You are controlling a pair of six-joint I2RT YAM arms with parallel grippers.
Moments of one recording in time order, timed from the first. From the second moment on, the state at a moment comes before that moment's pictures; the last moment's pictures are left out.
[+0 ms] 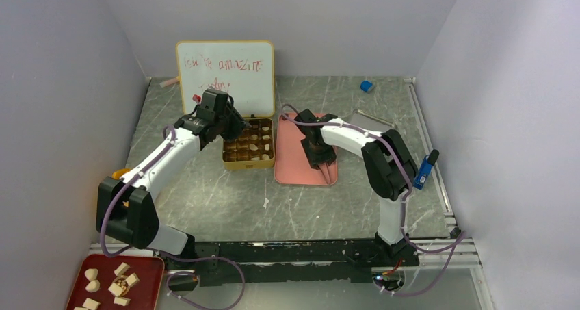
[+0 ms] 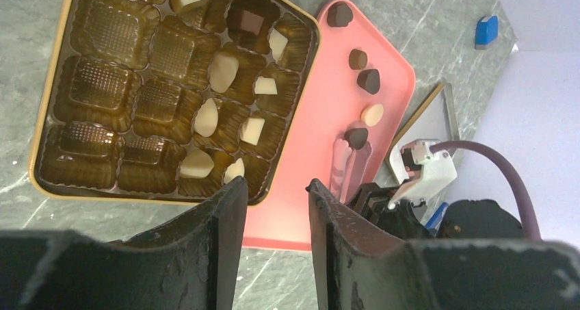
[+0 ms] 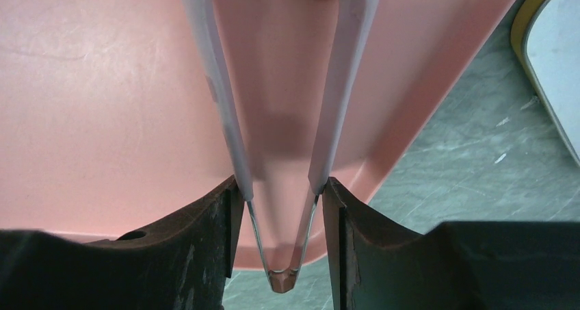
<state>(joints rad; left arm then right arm) -0.37 1.44 1.17 -0.47 -0.01 -1.04 0.61 1.94 1.36 -0.82 0.22 0.27</state>
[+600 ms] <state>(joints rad) -0.37 1.46 1.17 -0.47 0.00 -1.04 0.55 2.01 1.44 -0.82 0.20 0.23</state>
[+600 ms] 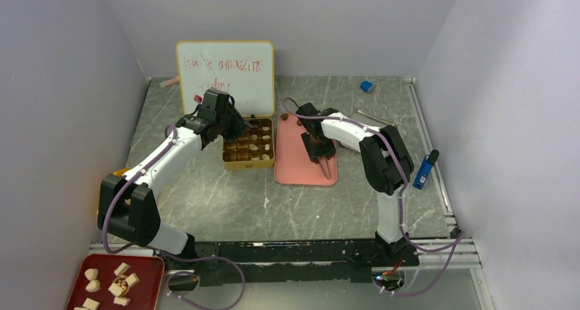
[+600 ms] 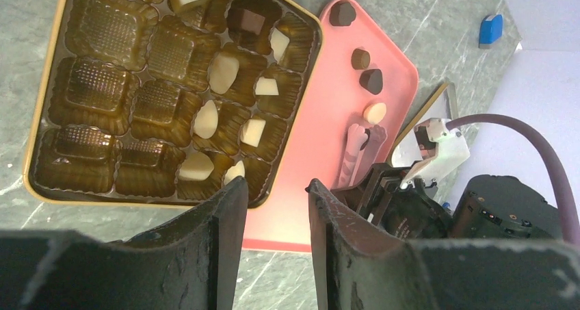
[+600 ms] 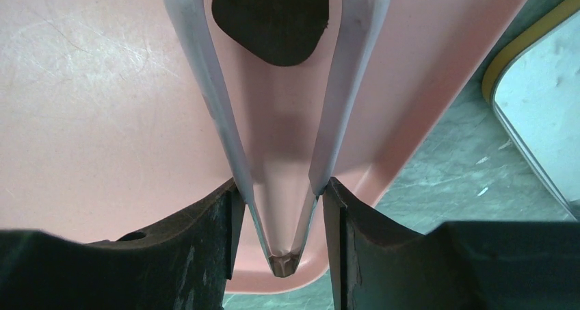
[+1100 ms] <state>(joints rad) -0.37 1.46 1.17 -0.45 0.00 -1.04 0.55 2.03 1.46 -0.81 0.18 0.23</state>
